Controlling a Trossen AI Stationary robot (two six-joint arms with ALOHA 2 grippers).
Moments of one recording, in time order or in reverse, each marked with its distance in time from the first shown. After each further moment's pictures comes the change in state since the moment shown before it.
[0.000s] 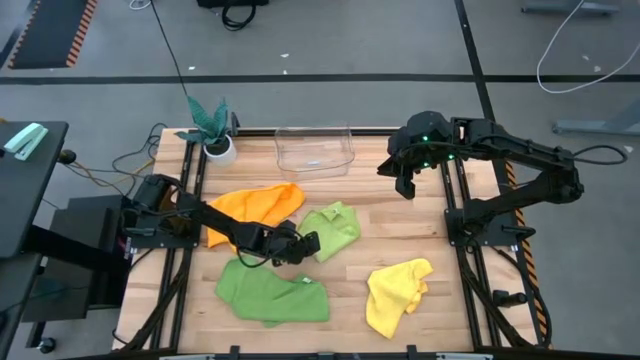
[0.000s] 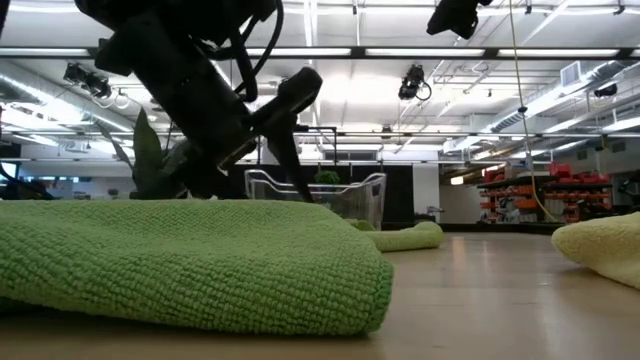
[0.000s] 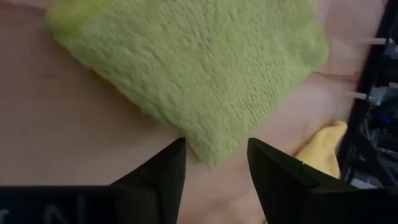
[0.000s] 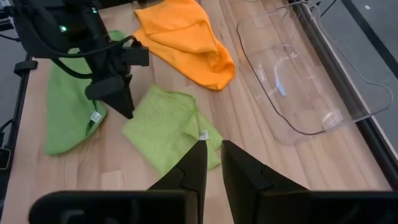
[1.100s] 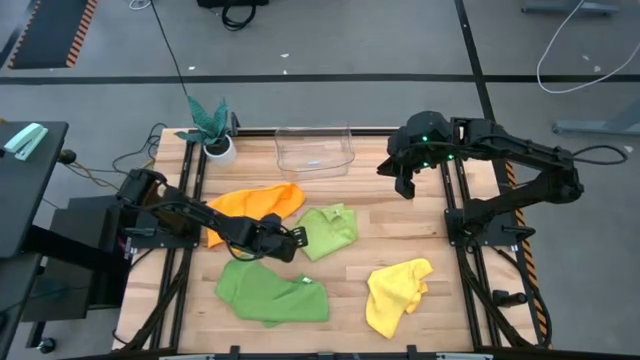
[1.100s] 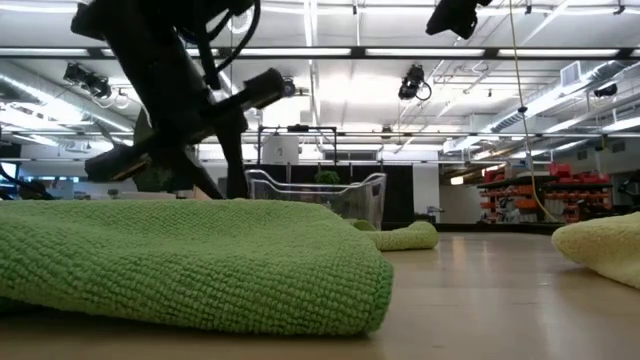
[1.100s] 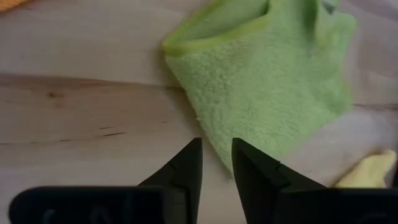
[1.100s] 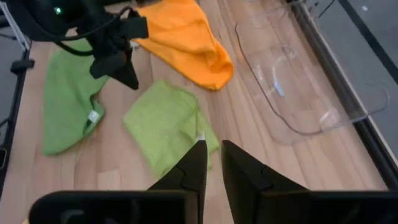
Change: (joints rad) left arm -0.006 -0.132 0.001 -0.348 -0.040 -0.012; right arm 0.000 0.000 0.000 -0.001 0.008 -0.007
